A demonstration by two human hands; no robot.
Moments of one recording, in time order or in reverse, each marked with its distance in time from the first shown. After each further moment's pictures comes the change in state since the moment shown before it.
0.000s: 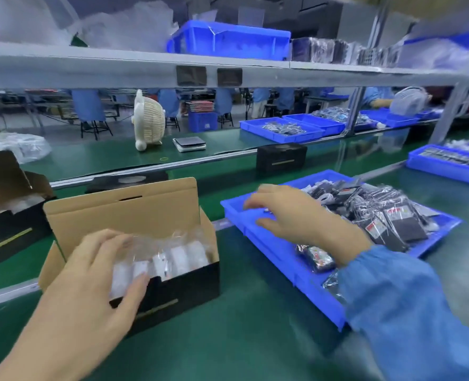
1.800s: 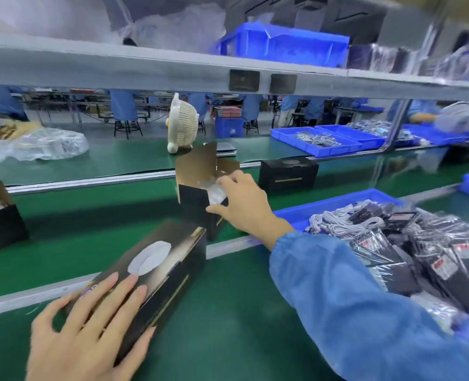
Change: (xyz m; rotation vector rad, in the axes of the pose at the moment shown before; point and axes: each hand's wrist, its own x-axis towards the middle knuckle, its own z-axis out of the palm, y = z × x) left_hand -0.029 -0.086 0.050 0.362 0.304 0.220; right_hand 0.161 -0.035 0.057 0.147 0.268 0.075
